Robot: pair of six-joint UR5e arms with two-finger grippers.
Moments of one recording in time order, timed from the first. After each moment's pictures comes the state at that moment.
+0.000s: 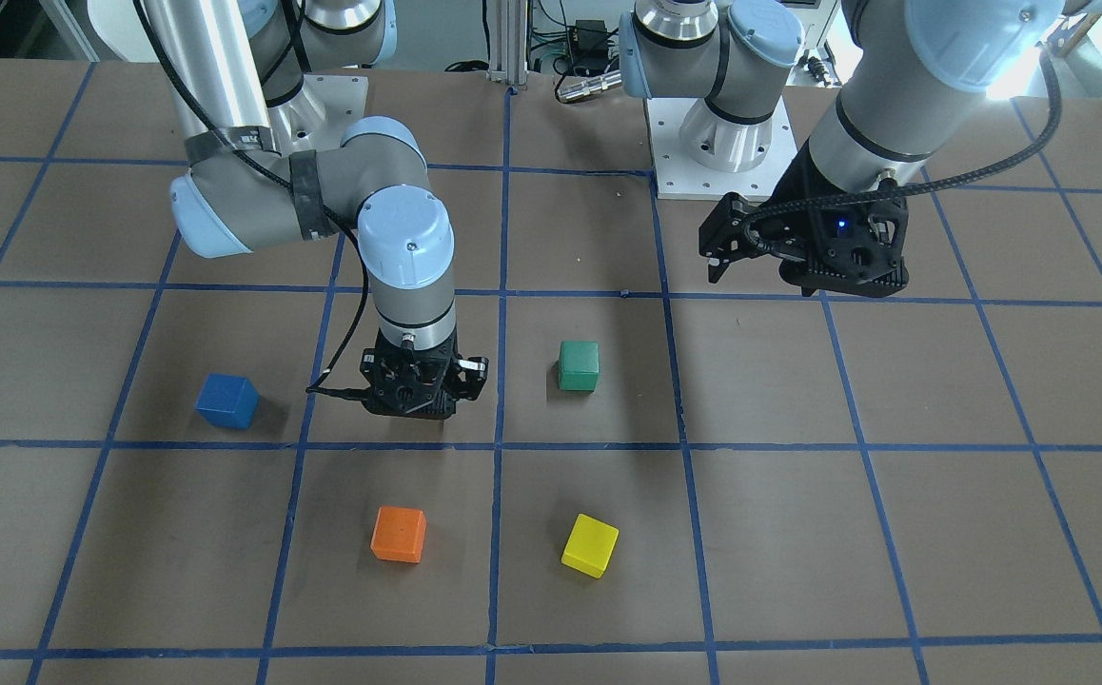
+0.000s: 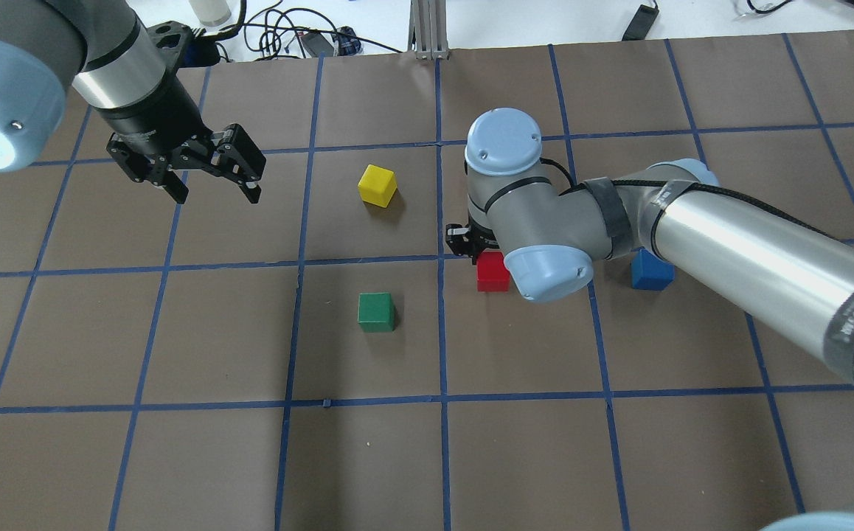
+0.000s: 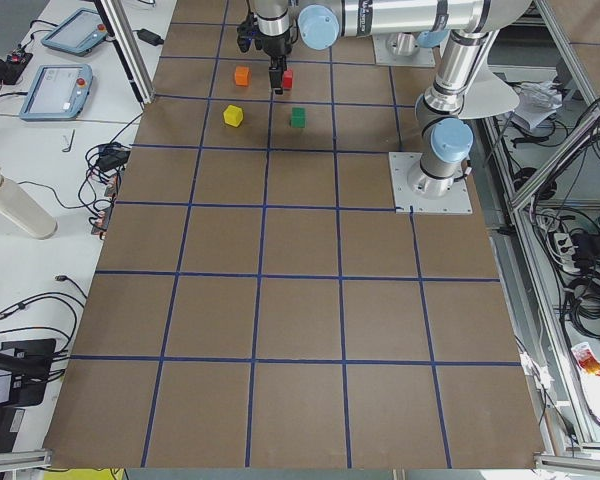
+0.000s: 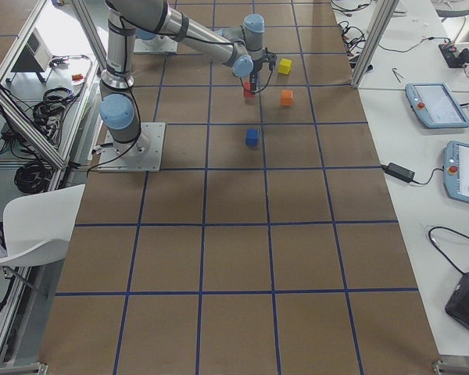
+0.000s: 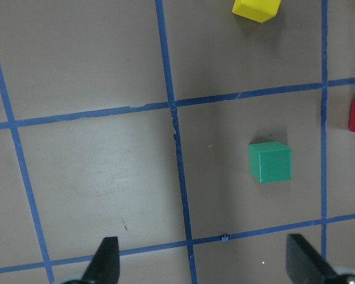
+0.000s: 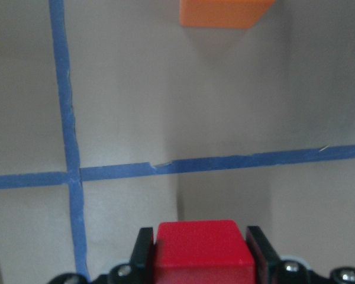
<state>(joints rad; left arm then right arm) -1.52 -1.62 -1.59 -1.58 1.51 0.14 1.85 -1.21 1.84 -2.24 -1.62 0.34</state>
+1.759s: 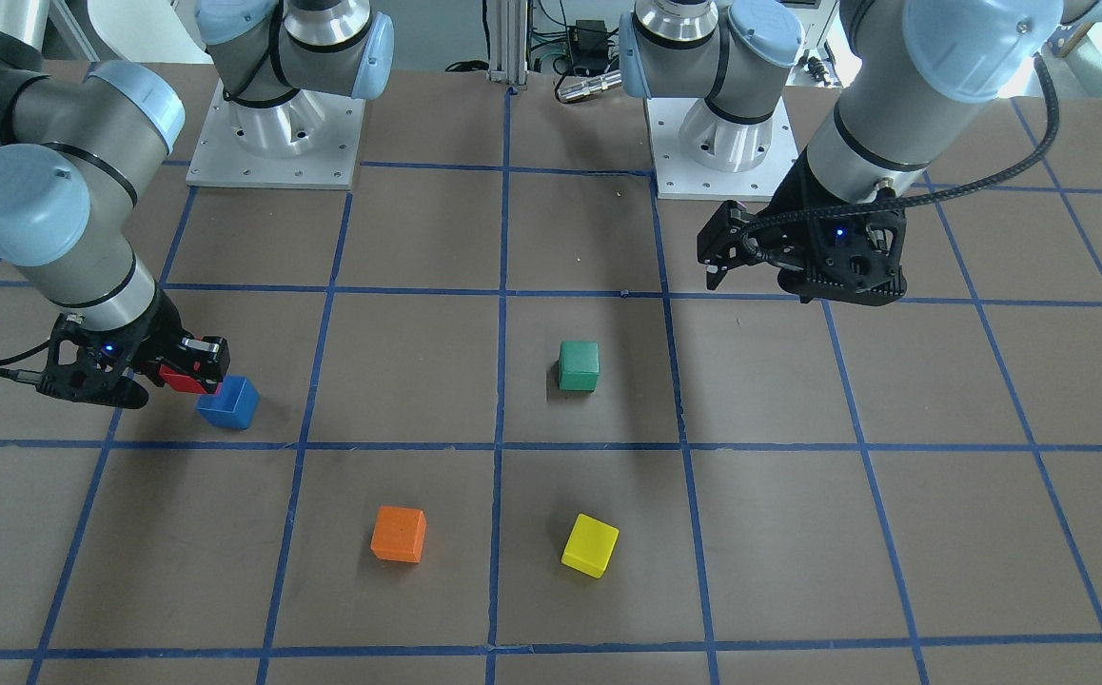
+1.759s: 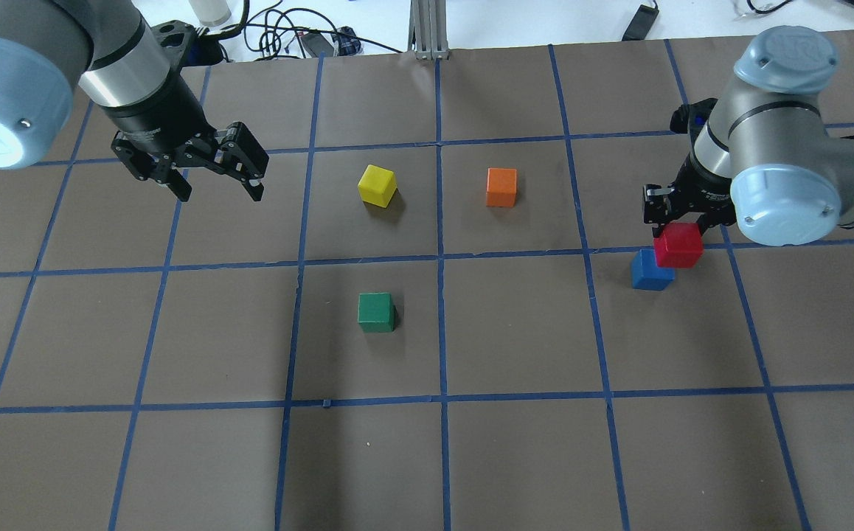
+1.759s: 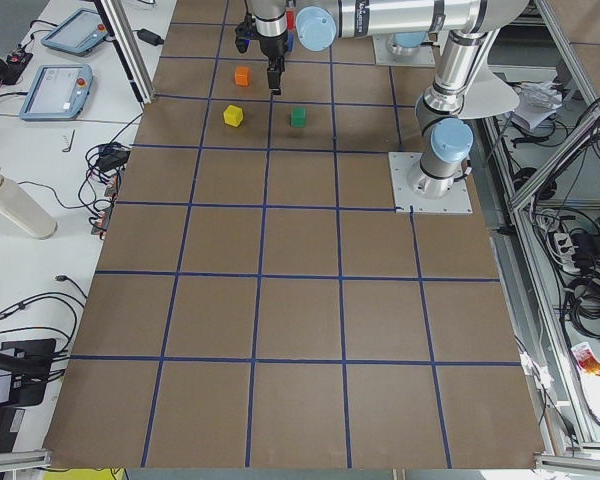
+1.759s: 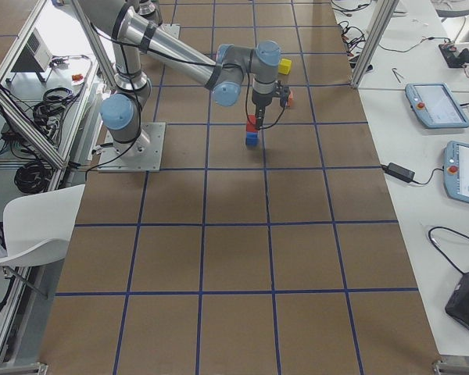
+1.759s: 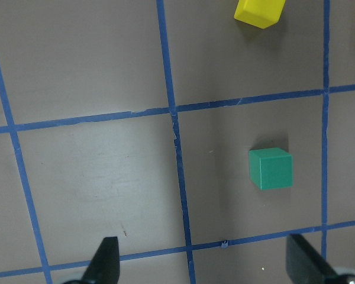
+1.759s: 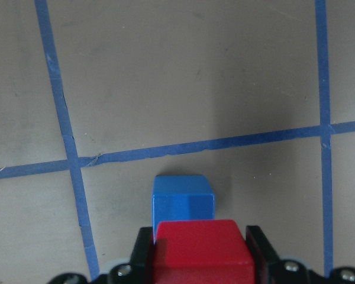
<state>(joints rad) -1.53 -1.64 -1.58 -1.57 1.50 0.14 1.39 -1.39 1.92 -2.10 -1.62 -0.07</state>
